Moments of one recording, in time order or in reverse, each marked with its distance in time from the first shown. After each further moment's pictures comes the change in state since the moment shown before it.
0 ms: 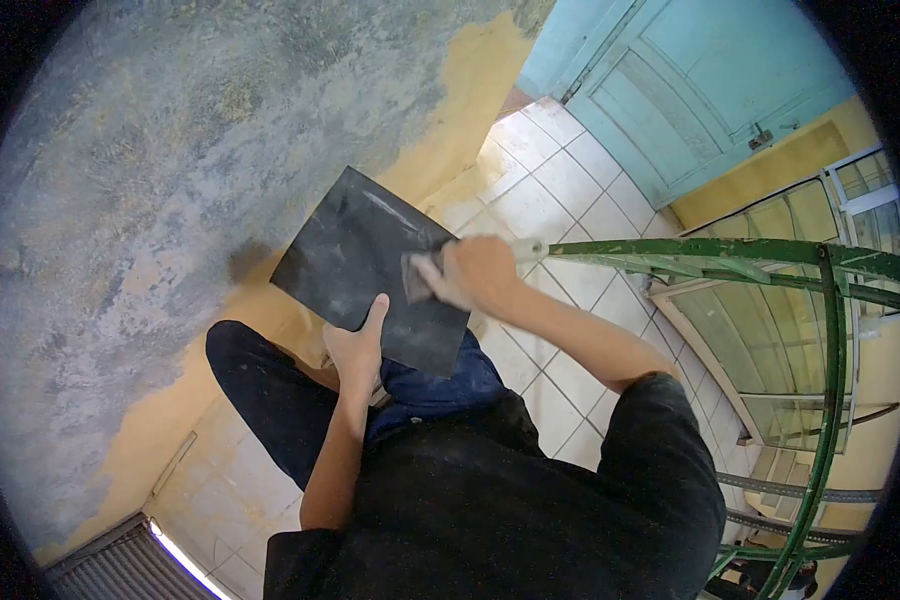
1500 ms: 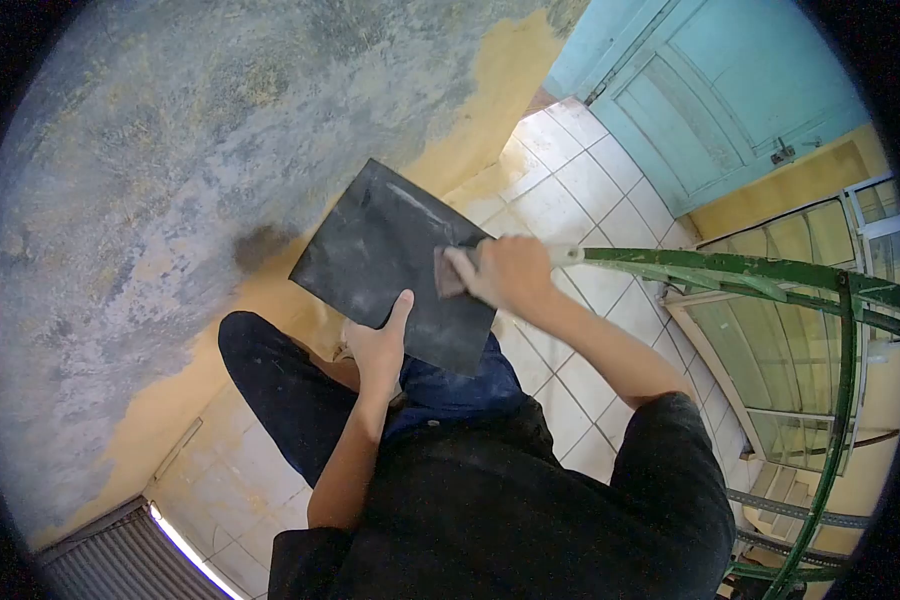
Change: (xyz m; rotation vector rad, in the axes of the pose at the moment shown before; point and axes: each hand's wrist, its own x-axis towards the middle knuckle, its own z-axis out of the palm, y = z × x) left_hand 0.000 0.001 0.005 -0.016 0.064 0.093; right_hand 0.002 0.006 0.000 -0.007 0.007 -0.071
